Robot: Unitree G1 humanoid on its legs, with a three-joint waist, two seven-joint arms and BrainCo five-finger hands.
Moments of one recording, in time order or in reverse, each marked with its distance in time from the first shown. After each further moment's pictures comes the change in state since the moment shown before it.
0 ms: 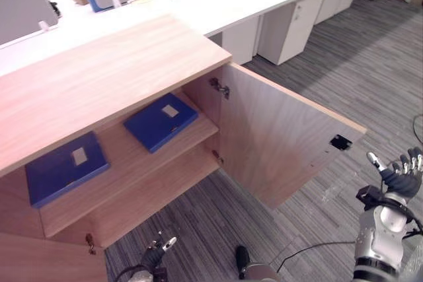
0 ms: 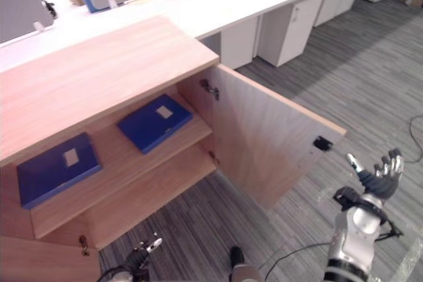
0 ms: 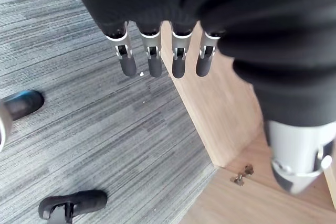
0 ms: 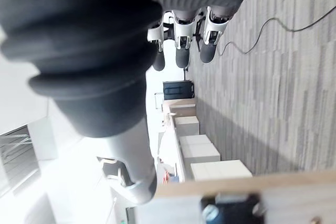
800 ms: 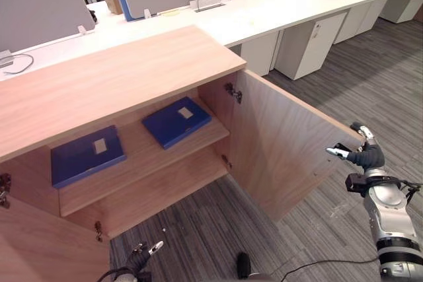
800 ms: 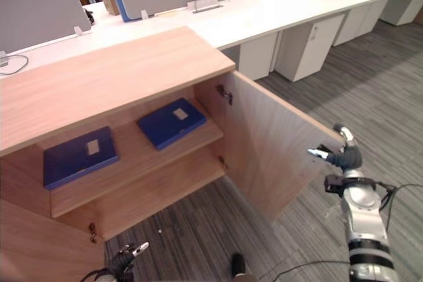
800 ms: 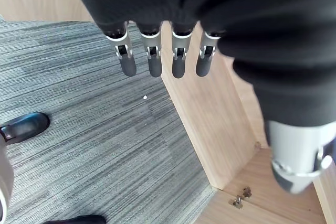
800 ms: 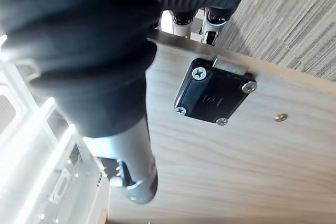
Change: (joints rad) left arm 0.013 0.068 -0.025 0.005 0.008 0.005 -0.031; right arm -0.032 -0.331 0.411 0.223 -0.050 0.010 0.299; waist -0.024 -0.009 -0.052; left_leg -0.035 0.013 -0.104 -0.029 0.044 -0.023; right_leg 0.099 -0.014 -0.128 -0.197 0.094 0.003
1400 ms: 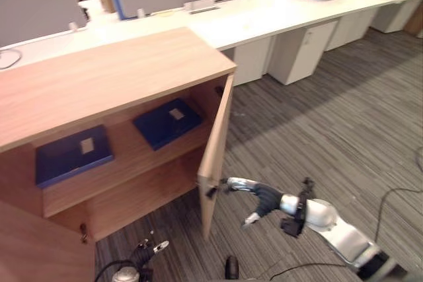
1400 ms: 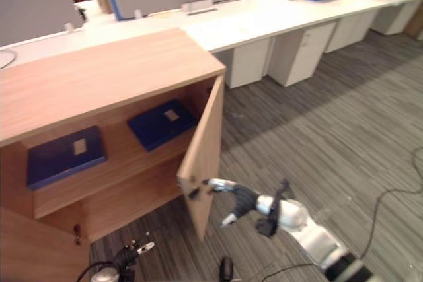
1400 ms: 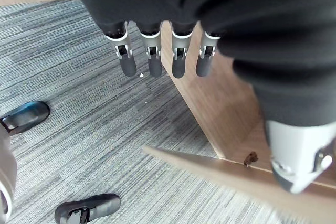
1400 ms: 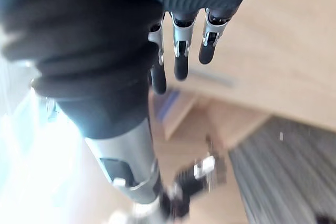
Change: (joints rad) left arm -0.078 0.013 -0.013 0.076 0.123 -0.002 -0.031; right arm 0.031 -0.144 0.850 -0.619 -0.018 0.031 0.496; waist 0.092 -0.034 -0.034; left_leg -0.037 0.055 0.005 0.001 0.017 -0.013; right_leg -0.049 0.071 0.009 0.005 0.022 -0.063
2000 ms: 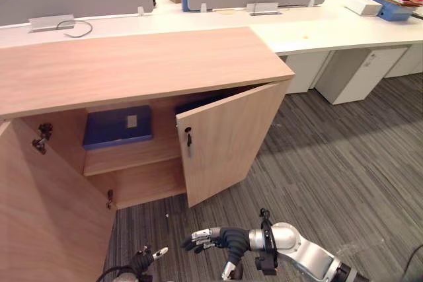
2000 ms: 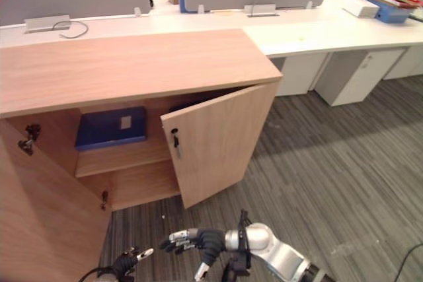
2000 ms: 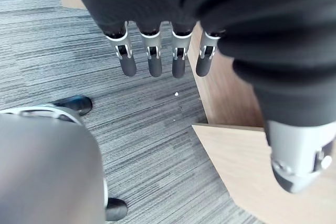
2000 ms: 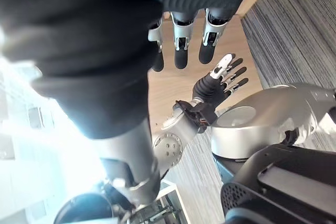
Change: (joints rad) left arm 0.011 -0.002 0.042 0.018 0.012 0.001 0.000; right arm 0.130 0.243 0.023 0.248 0.065 0.035 0.087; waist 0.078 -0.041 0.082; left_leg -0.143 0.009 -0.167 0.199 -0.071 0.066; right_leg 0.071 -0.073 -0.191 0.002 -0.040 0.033
